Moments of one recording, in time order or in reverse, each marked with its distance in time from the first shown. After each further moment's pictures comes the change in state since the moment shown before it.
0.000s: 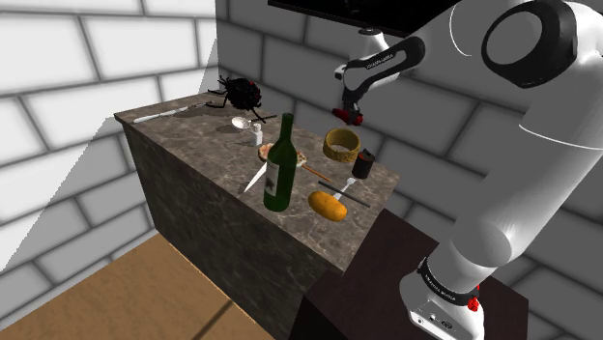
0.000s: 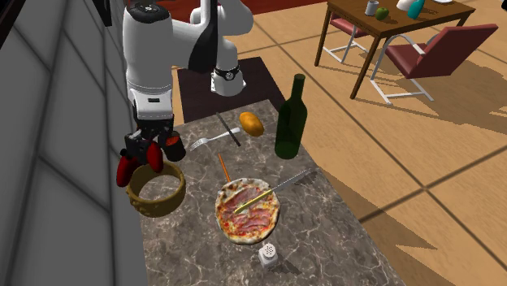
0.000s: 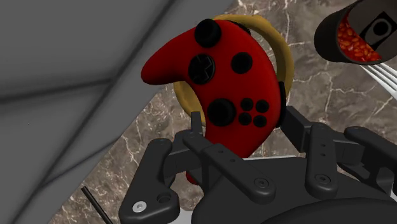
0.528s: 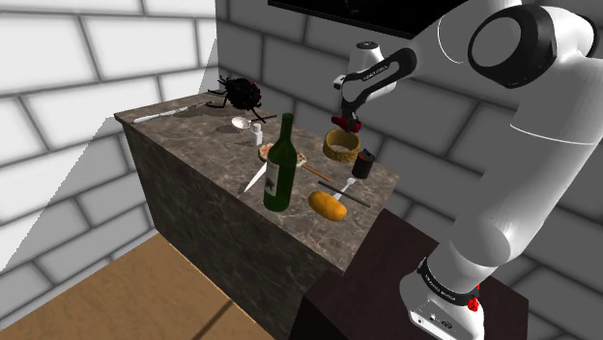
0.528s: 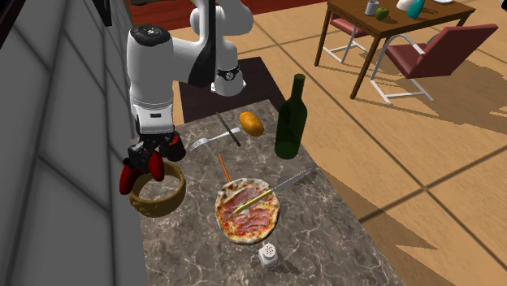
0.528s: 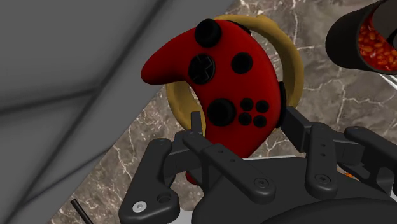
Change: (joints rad) arm -0.013 0.061 -0.007 -0.026 0.001 0.089 0.000
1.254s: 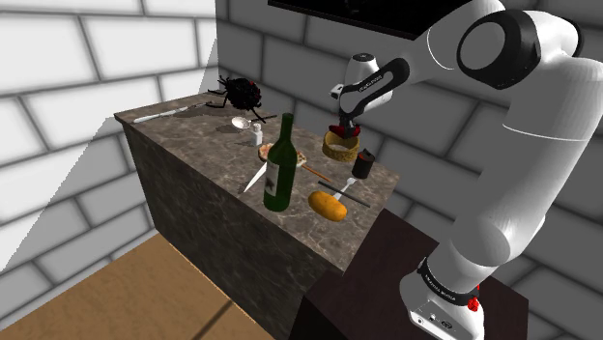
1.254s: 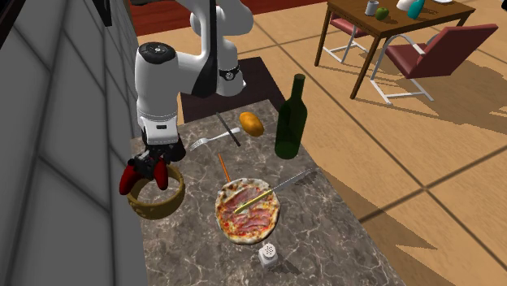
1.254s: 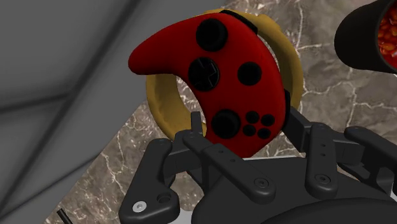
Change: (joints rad) arm -0.001 0.053 -0.002 -0.027 -0.009 0.078 0.022
